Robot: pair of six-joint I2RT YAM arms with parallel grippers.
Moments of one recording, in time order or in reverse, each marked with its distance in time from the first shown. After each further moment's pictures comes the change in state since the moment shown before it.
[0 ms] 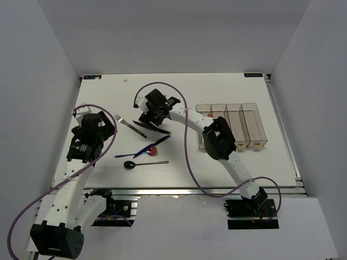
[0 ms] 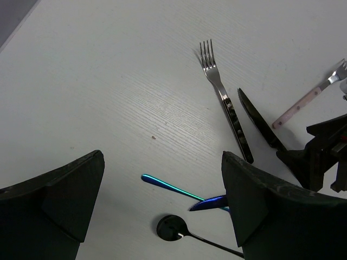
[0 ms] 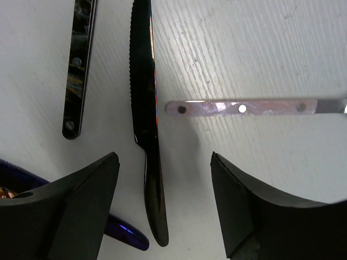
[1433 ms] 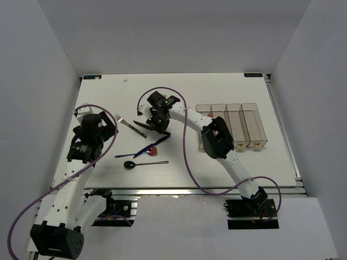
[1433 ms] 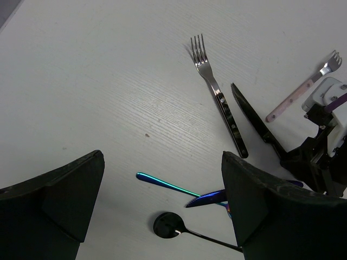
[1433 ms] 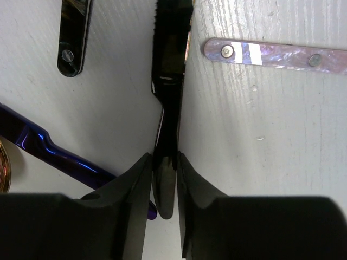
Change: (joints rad) left arm 0.000 -0.005 -0.010 0.014 0.044 0.013; right arm -0.011 0.083 0.111 -0.271 -0.052 -0.106
